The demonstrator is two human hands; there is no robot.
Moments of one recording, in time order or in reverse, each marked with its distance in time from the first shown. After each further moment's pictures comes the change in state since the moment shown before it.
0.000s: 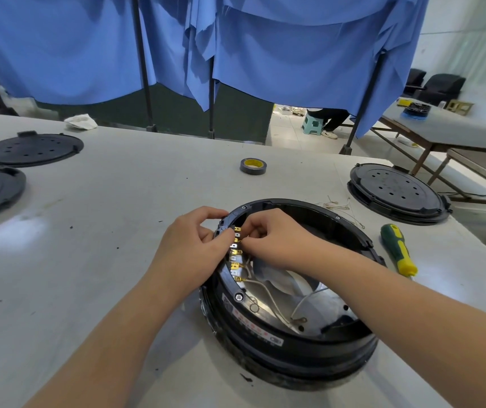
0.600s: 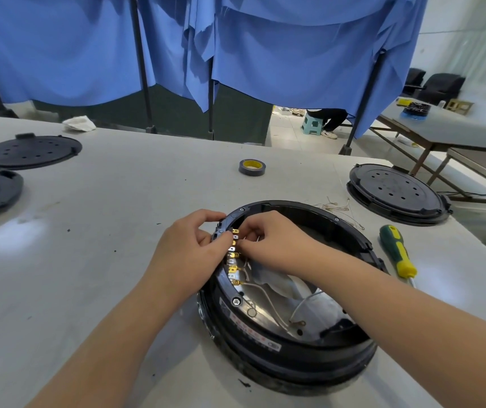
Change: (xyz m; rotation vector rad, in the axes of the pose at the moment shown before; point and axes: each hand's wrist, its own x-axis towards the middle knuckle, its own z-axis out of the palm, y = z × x) left_hand -0.001 0.000 -0.001 0.037 0.005 0.022; right_hand -0.003 -0.002 -0.001 -0.064 0.005 -0.030
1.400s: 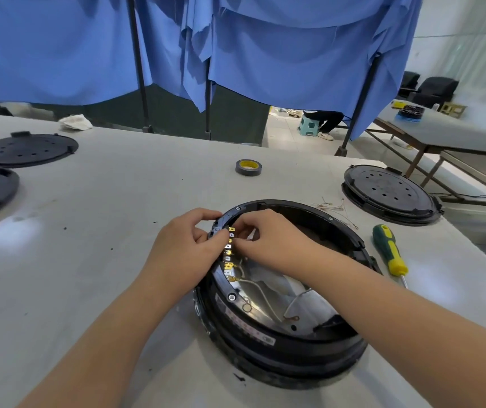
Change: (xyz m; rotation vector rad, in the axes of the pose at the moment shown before) left_hand 0.002 -0.007 0.000 -0.008 0.008 0.033; right_hand -0.004 -0.003 -0.003 -0.109 0.029 -0.074
